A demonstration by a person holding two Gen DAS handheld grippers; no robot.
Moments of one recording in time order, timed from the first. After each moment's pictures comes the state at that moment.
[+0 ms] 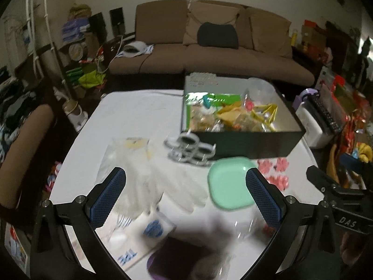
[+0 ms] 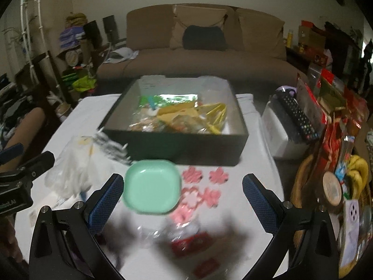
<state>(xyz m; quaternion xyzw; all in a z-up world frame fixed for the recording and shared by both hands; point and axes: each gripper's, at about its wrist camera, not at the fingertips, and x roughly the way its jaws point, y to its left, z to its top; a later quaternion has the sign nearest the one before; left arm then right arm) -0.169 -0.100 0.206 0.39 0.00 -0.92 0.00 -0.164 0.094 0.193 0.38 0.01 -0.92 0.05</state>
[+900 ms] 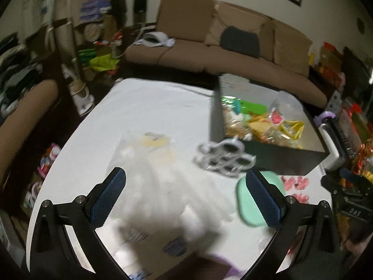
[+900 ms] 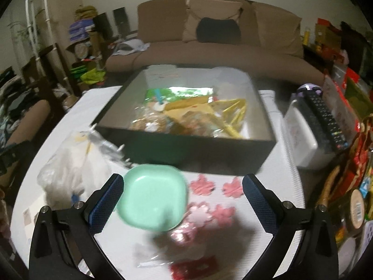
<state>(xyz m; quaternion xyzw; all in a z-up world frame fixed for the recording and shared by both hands) -0.167 -0.207 0.158 0.39 0.09 -0.92 0.04 -0.199 0.086 0.153 0.39 0.01 -0.91 0.11</state>
